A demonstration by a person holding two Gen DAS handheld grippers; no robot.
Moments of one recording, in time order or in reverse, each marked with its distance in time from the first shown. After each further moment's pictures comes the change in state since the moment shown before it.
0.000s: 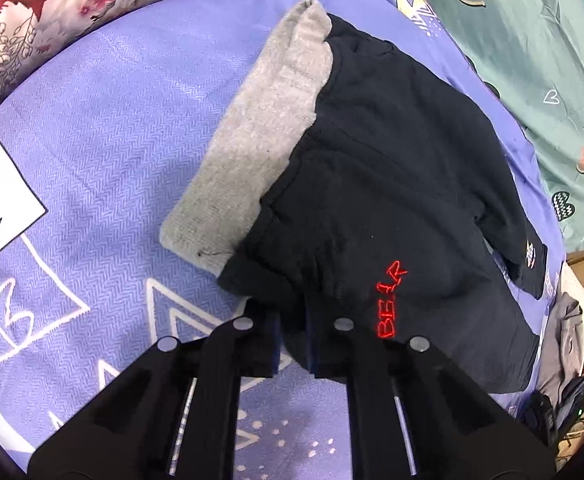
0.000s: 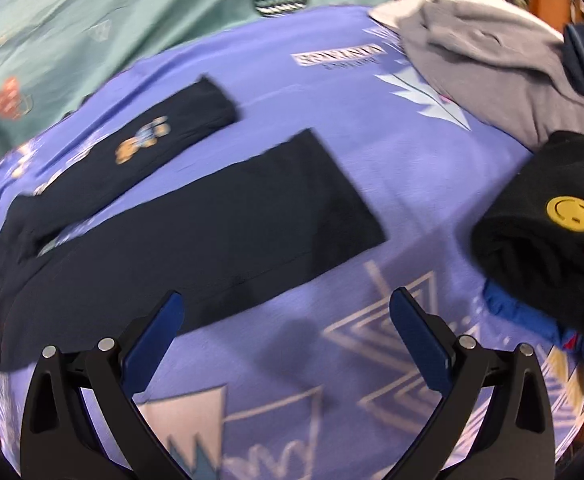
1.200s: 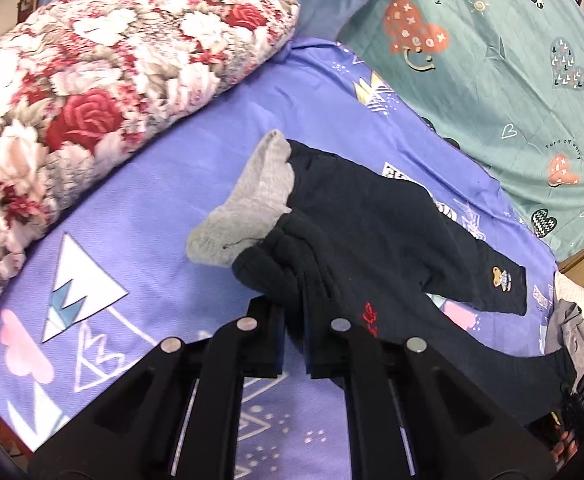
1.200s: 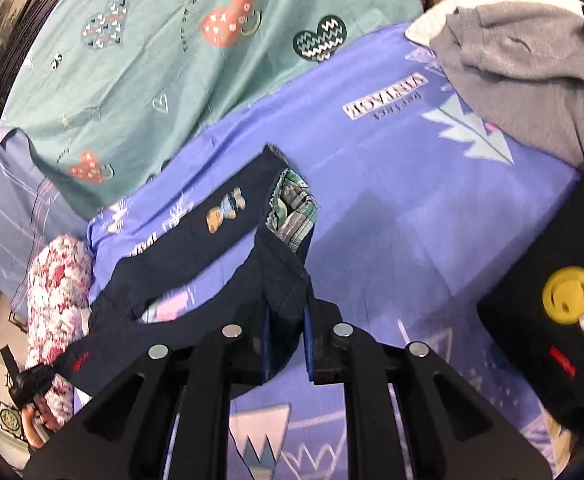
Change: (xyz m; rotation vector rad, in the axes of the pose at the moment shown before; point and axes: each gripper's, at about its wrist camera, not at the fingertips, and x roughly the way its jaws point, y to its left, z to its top) left arm -0.106 -0.015 0.006 0.093 -0.254 0.023; right arm -0.060 -0.045 0.049 0.070 -0.043 0.385
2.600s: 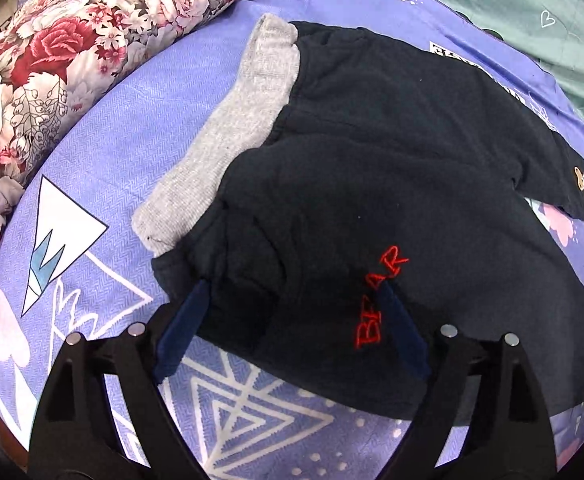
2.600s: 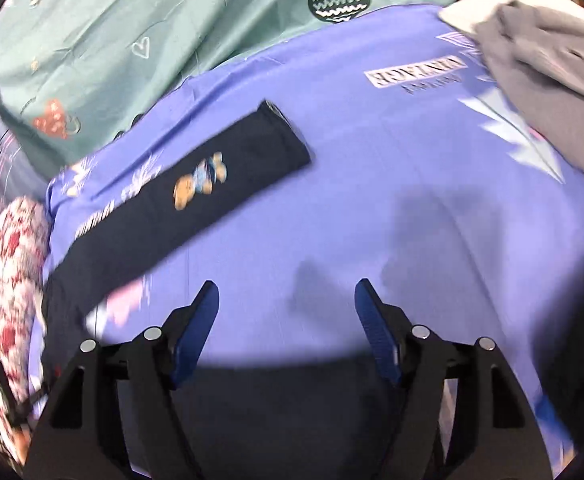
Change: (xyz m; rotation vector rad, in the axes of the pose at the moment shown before) left arm 0.076 -0.002 -0.071 0.175 0.171 0.209; right arm 0.116 0.044 0.029 -0.111 0.098 -0.108
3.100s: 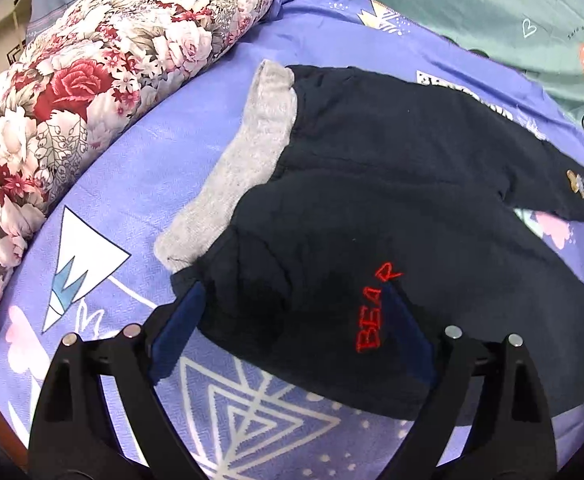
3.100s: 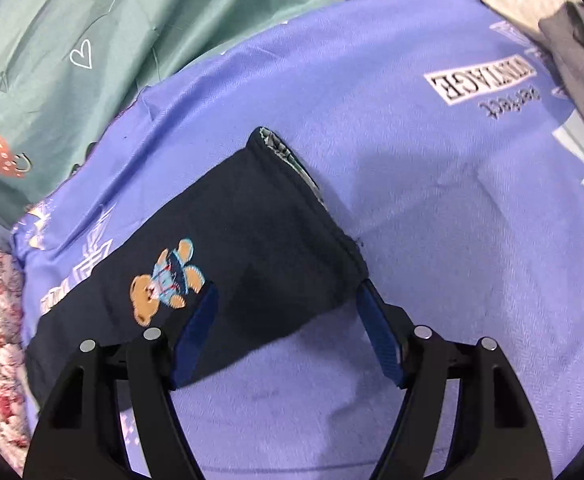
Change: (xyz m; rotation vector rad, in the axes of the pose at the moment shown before) left arm -0.027 -0.003 -0.010 0.036 -0.147 0.030; right arm 0.118 0.022 0.083 0.040 0.007 -0.059
